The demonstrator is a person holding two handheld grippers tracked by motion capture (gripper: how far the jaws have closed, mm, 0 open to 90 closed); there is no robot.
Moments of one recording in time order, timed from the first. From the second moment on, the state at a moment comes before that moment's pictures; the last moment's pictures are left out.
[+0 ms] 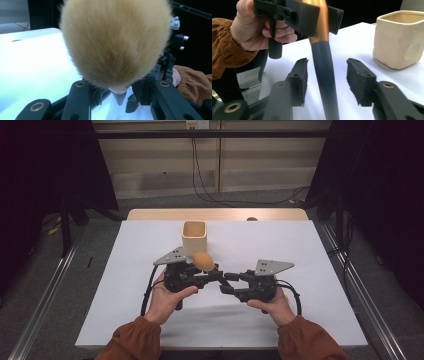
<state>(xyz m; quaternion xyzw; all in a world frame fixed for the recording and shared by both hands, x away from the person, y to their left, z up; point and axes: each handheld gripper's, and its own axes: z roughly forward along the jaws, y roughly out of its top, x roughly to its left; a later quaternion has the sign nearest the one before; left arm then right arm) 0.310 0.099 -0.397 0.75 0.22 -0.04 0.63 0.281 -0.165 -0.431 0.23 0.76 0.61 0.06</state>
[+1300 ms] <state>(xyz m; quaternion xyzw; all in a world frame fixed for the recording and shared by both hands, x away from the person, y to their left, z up) 0.321 0.133 -0.394 0.77 0.26 0.00 0.58 0.265 -0.202 -0.434 0.33 0.72 0.59 0.19</state>
